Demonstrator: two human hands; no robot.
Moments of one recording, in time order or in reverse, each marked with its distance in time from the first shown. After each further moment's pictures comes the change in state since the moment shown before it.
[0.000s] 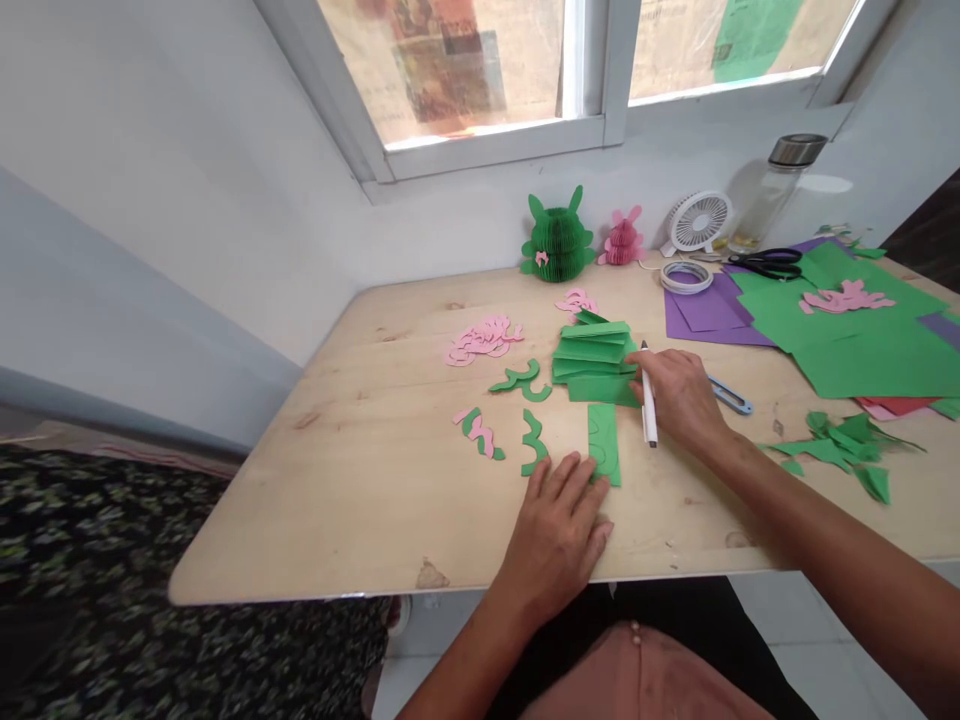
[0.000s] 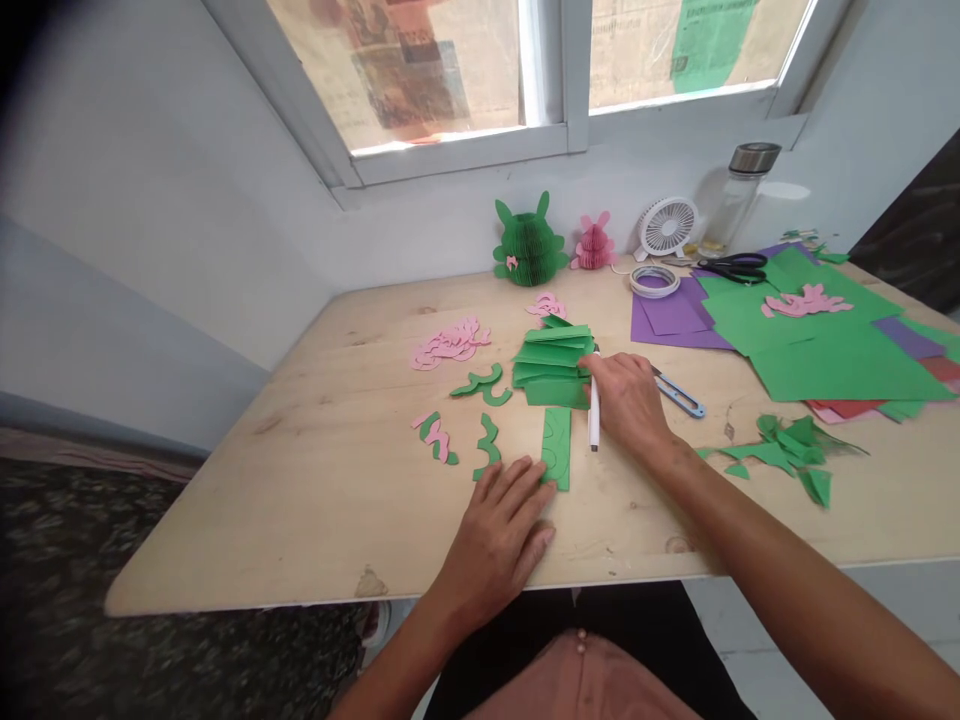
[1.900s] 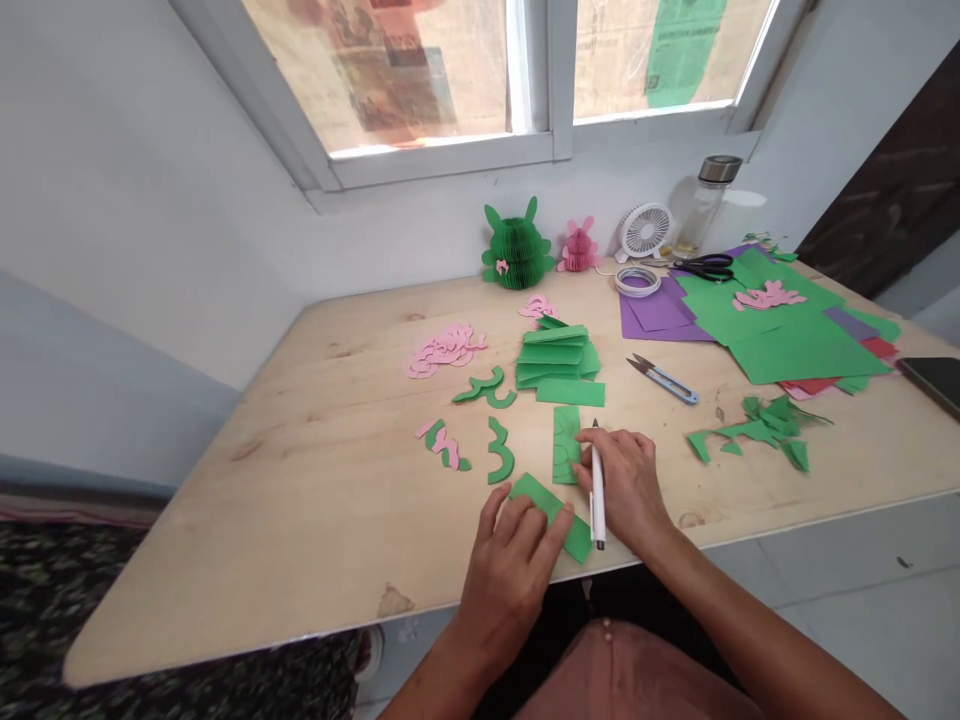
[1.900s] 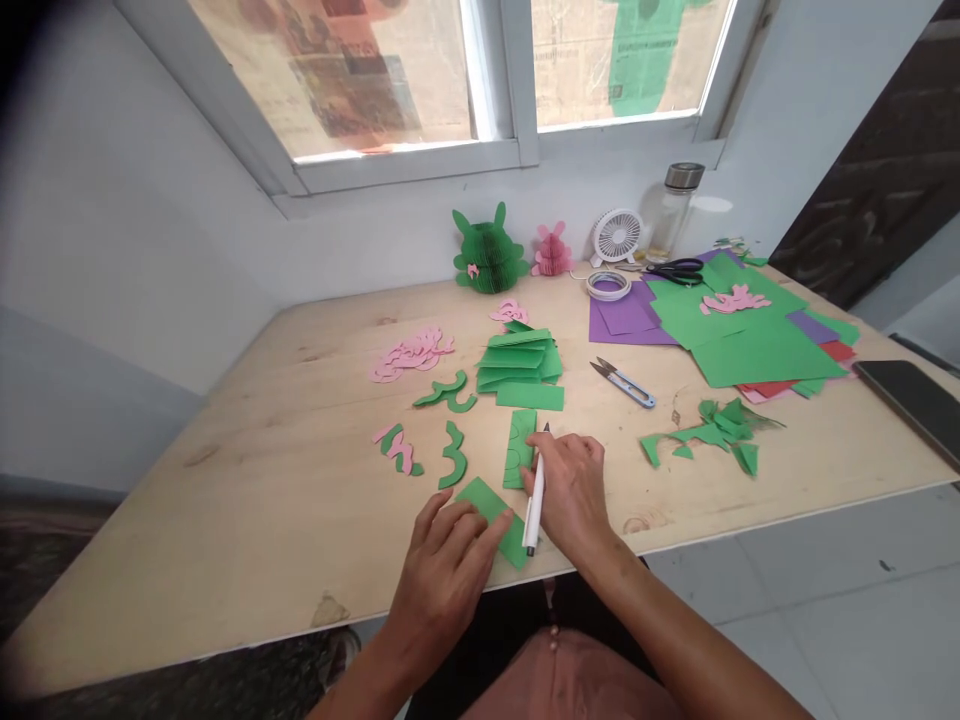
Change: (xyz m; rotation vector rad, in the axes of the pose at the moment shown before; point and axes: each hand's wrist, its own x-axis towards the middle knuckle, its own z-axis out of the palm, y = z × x) left_hand -0.017 0.004 -0.009 0.139 0.268 0.151; right_hand -0.080 -0.083 0.001 0.218 -0.021 0.282
